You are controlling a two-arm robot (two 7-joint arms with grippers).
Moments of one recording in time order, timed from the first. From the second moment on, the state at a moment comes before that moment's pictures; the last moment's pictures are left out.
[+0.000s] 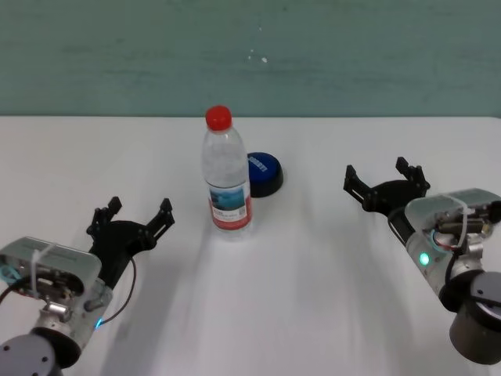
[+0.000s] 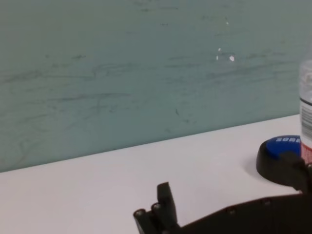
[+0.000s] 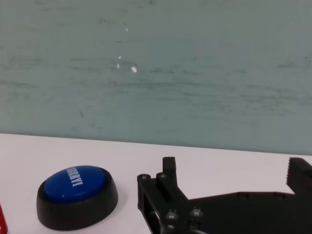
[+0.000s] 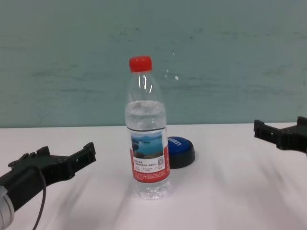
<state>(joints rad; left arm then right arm) 0.07 0.17 0.11 -1.59 -0.04 -0.03 -0.15 0.07 0.10 -0.11 -1.58 0.11 0.09 0.12</state>
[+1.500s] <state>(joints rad) 0.07 0.17 0.11 -1.59 -0.04 -0.03 -0.15 0.05 0.11 -0.11 -1.59 0.11 0.08 0.12</state>
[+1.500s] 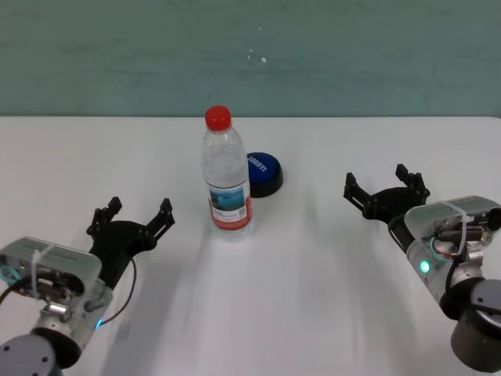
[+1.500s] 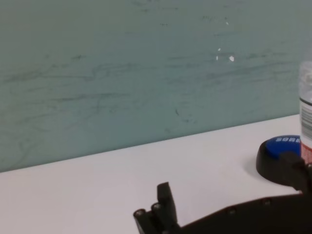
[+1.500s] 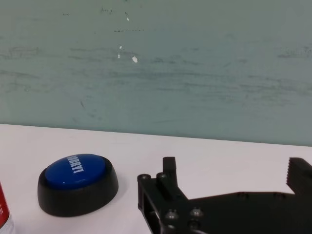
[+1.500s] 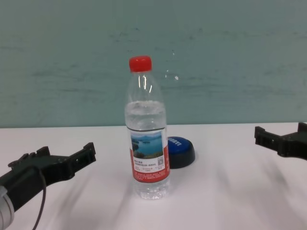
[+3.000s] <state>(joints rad) 0.07 0.17 0.11 -1.59 -0.04 -0.03 -0.15 0.05 0.11 -0.11 -1.59 0.11 0.08 0.12</state>
